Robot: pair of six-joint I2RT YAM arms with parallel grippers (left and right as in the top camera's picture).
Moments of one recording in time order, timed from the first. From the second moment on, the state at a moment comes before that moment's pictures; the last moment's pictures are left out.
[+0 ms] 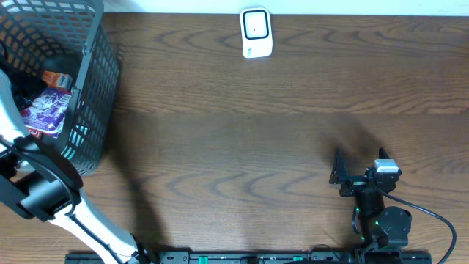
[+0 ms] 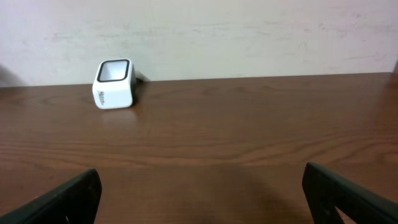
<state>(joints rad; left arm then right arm) 0.60 2.12 2.00 -1.20 -0.23 -0.49 0.01 0.02 0.01 -0.07 -0.03 0.06</state>
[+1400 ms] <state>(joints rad) 0.60 2.14 1.96 -1.27 -0.12 -0.51 0.01 0.02 0.01 -0.07 -0.03 0.06</state>
